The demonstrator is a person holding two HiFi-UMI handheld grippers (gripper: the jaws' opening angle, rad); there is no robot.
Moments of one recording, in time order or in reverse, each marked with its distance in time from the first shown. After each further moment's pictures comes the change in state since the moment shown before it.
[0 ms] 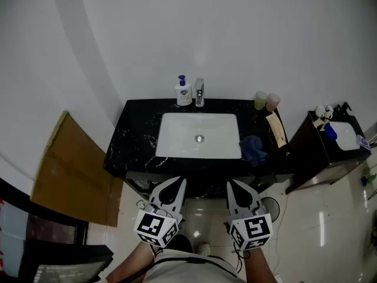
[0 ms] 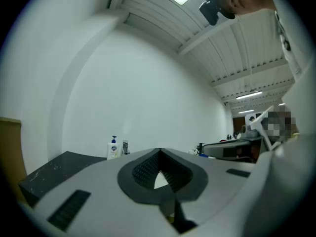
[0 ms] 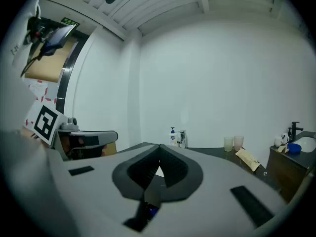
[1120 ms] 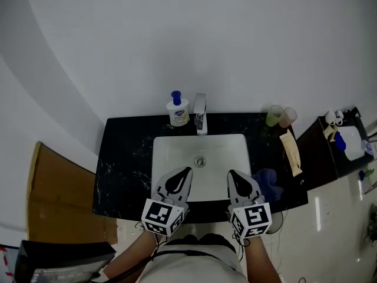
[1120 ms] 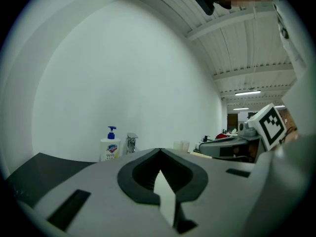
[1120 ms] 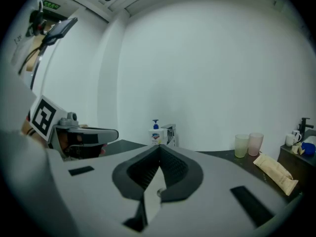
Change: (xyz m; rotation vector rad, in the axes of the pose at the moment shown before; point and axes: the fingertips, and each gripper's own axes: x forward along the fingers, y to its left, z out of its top) left arm 0.236 0.159 -0.035 -0.016 0.106 -0.106; right arm 0.254 -0.116 -0.017 0.009 0.075 -0.090
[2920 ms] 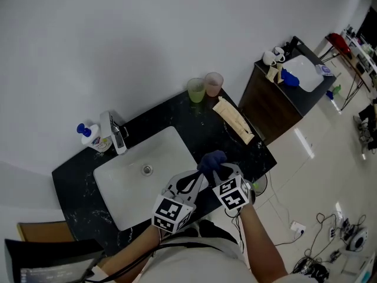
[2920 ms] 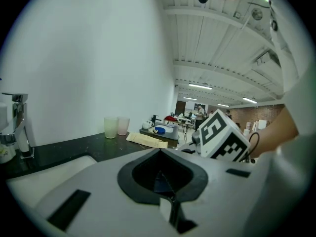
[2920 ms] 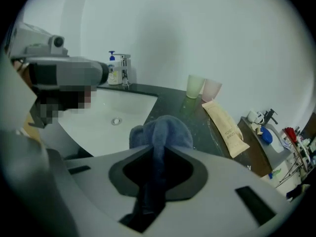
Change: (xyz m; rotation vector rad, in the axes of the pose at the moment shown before) left arm 0.136 -0.211 -0.088 0.074 0.268 -0.634; right arm -0.061 -0.176 -0.178 -0.036 0.651 -0.261
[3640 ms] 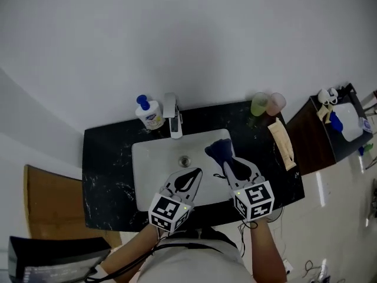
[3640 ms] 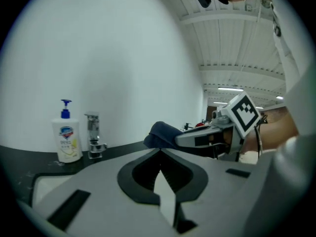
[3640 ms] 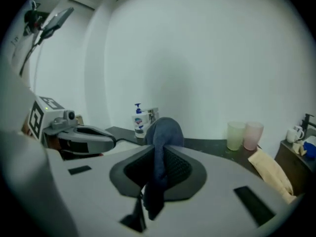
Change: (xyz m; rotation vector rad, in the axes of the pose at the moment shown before) left arm -0.122 0.096 0.006 -0.080 -0.096 0.389; right arm -0.030 0.080 0.167 0.026 -0.471 0.292
